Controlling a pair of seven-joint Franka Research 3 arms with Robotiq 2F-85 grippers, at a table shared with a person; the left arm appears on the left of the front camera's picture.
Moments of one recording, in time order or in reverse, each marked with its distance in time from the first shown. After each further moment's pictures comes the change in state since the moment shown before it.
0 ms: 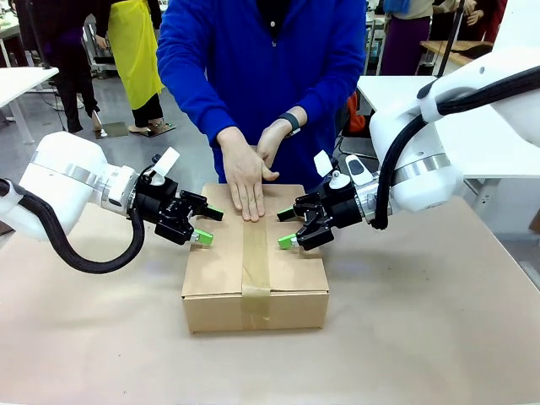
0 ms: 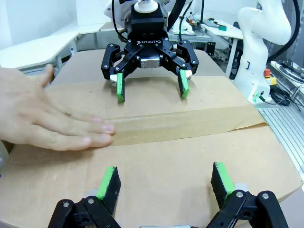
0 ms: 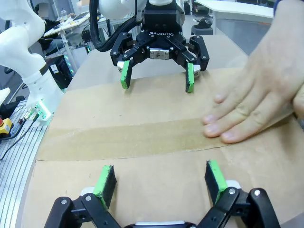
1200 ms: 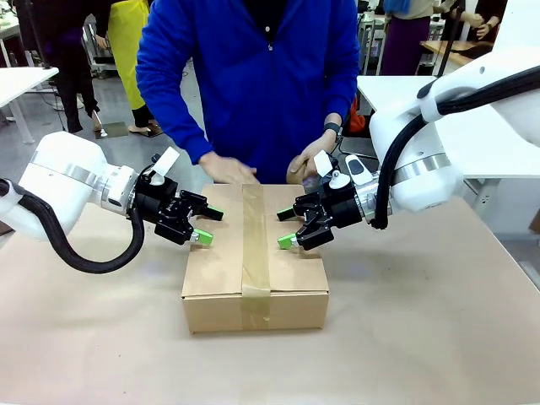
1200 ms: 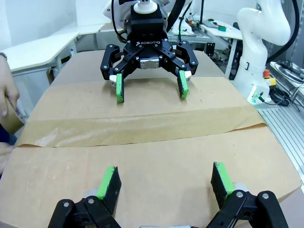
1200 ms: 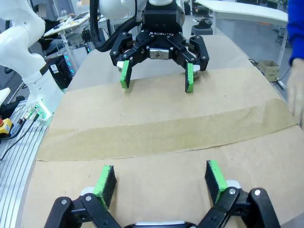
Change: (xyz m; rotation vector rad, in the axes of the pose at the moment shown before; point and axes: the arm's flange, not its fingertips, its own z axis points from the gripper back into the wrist) left arm 0.000 0.000 0.000 -0.003 -0.004 0.000; right arm 0.001 0.000 0.000 0.000 0.000 0.001
